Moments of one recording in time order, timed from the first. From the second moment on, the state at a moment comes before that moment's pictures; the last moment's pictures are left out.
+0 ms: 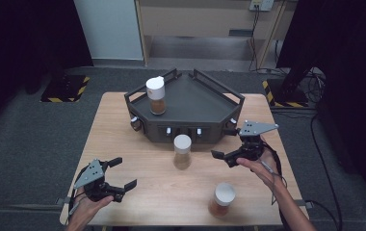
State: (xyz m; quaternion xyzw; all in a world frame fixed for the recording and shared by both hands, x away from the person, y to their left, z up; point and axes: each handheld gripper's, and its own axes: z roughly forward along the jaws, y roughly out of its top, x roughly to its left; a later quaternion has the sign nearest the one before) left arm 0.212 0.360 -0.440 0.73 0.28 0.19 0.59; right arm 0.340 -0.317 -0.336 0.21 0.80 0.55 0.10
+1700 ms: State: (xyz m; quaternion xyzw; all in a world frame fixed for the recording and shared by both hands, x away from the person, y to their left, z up) left arm 0.214 0.359 -0.440 0.74 0.28 0.18 0.59; right arm 0.417 -0.230 -0.362 0.17 0.85 0.49 0.03
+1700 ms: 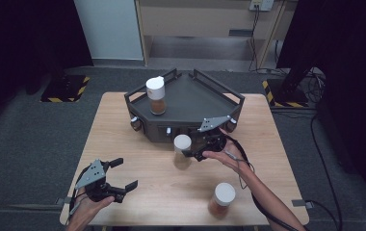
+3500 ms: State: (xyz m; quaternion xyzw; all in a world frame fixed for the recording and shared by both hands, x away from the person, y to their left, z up) left arm 0.214 0.356 -0.438 0.74 0.27 0.18 0.58; right arm 0.427 -0.209 -0.358 0.13 0.87 0.47 0.04
